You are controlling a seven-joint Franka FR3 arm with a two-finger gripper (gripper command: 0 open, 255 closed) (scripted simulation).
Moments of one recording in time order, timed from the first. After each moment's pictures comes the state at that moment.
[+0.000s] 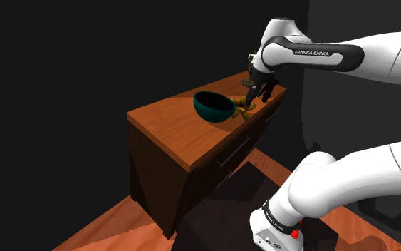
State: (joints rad) arm 0.05 -0.53 -0.39 -2.36 -0.32 1.87 -0.46
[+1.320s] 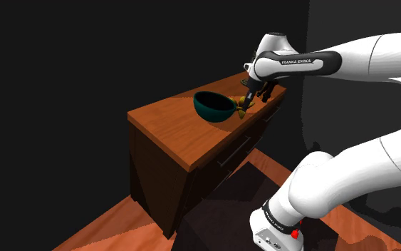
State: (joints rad) arm 0.07 -0.41 -0.49 -2.39 -0.34 2.06 -0.58
